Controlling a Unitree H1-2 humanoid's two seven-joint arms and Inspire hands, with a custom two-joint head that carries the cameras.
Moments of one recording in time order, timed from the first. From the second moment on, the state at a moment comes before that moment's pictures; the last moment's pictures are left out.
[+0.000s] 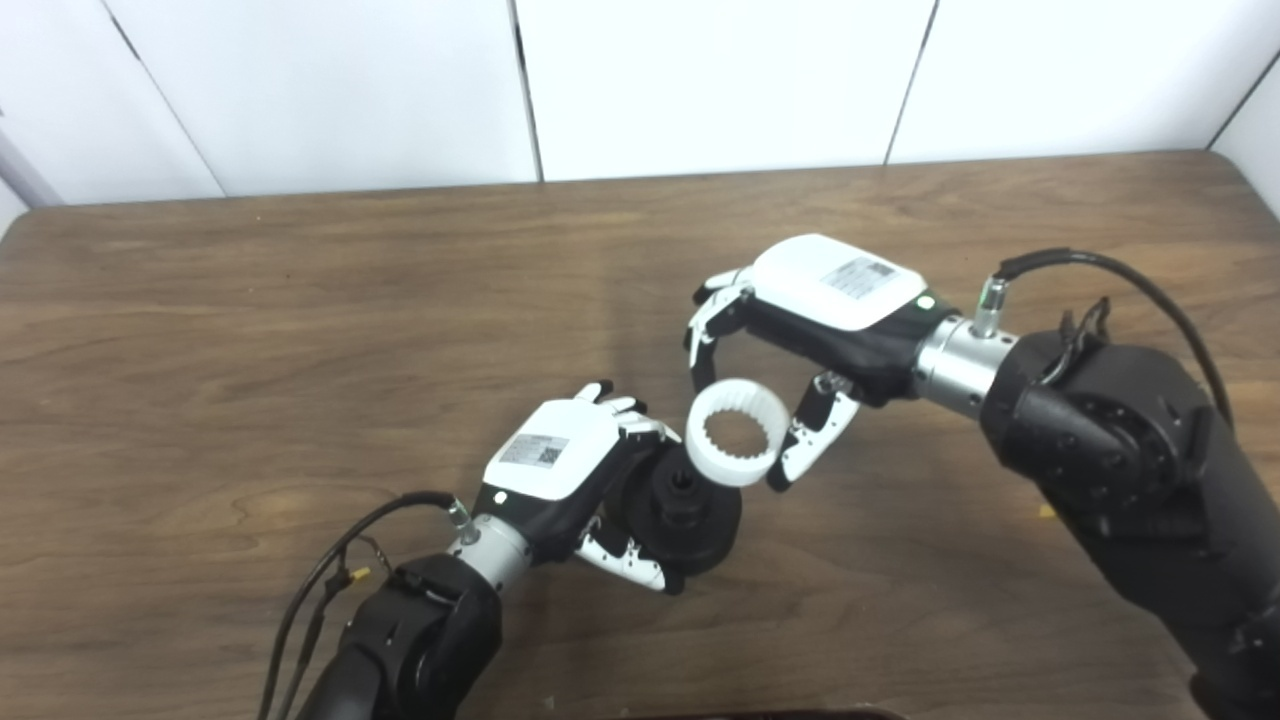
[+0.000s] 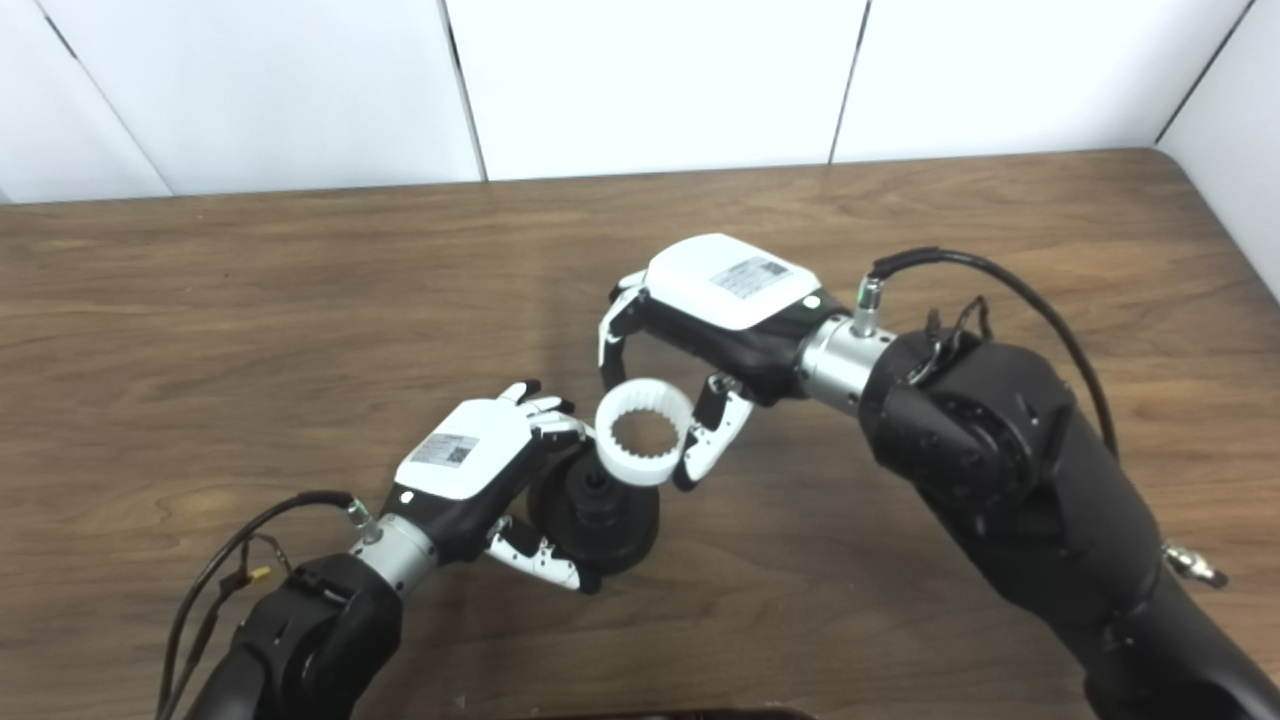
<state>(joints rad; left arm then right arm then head) -0.04 0.23 -0.49 -0.36 0.97 0.14 -0.44 -0.38 -0.46 0.38 -0.70 -0.74 0.33 0.86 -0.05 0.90</state>
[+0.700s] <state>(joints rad) -0.04 0.22 -0.49 -0.36 0.98 0.15 -0.45 -0.32 -0.40 0.39 -0.67 -0.77 0.26 0.86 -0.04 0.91</state>
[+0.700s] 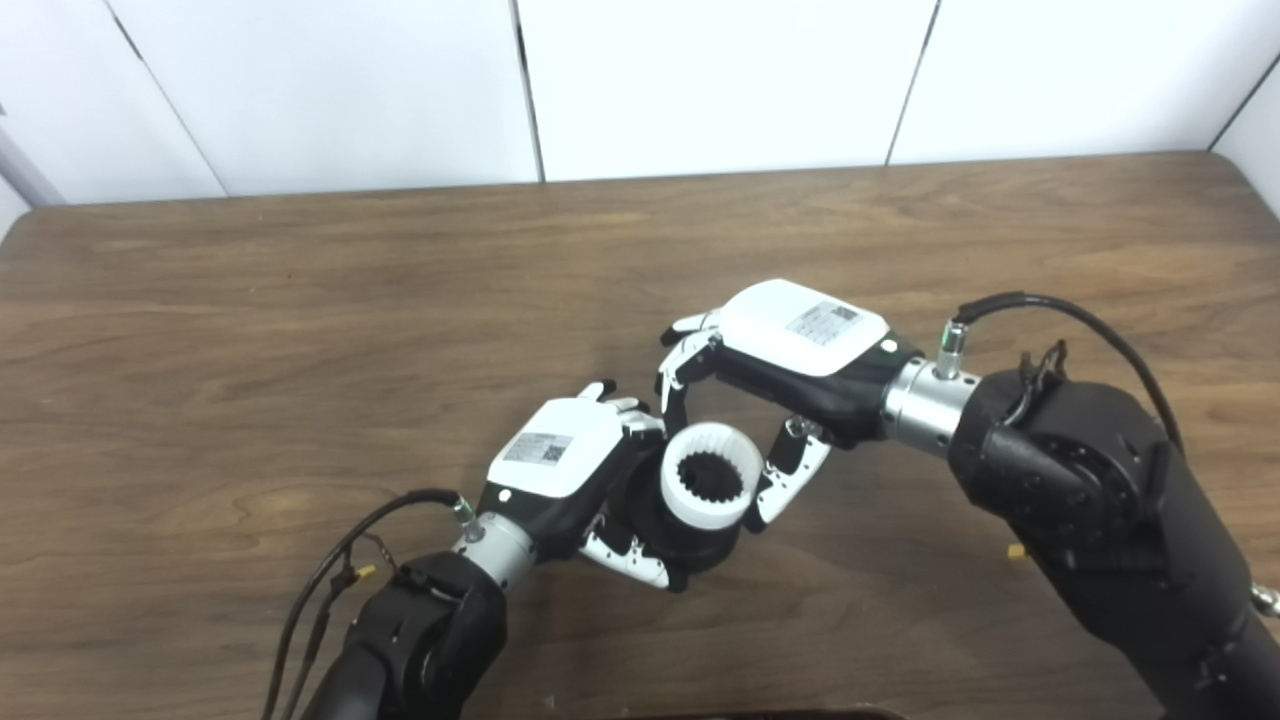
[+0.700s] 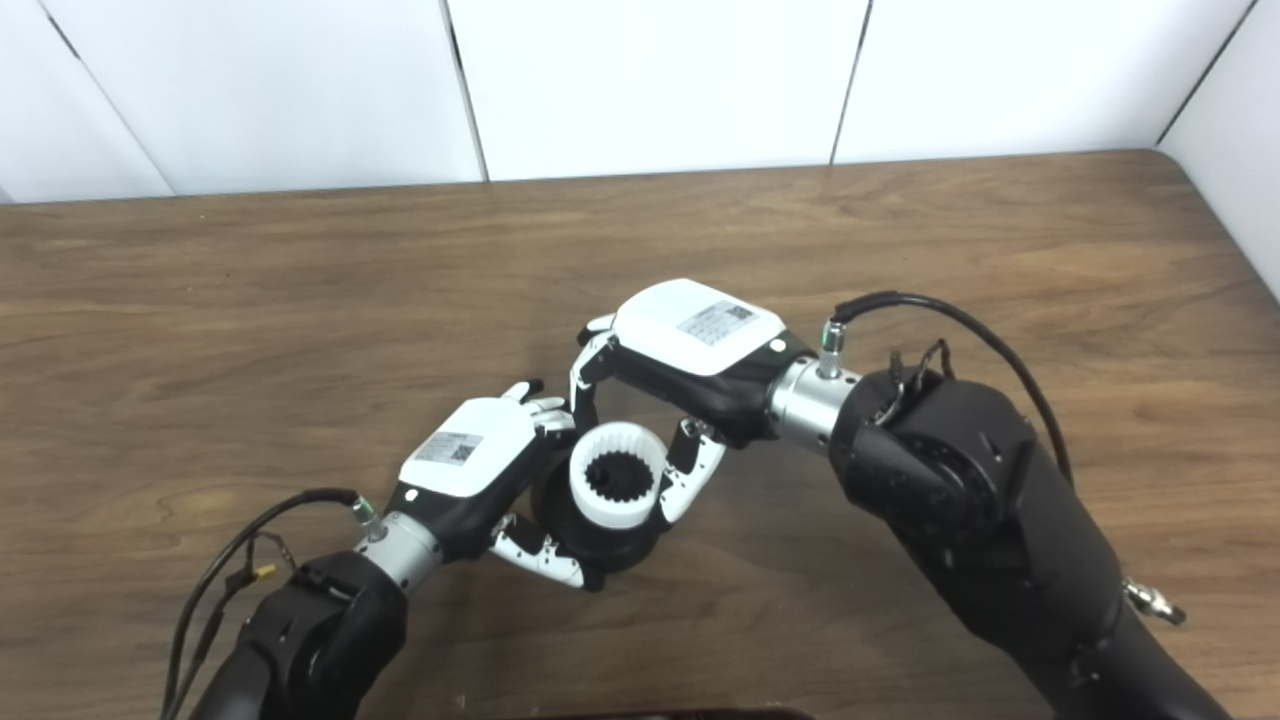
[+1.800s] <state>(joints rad) -0.04 0.20 -0.50 -0.36 0.99 0.15 -0.45 -0.26 -0.36 0.41 -0.55 -0.83 0.15 0.78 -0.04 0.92</state>
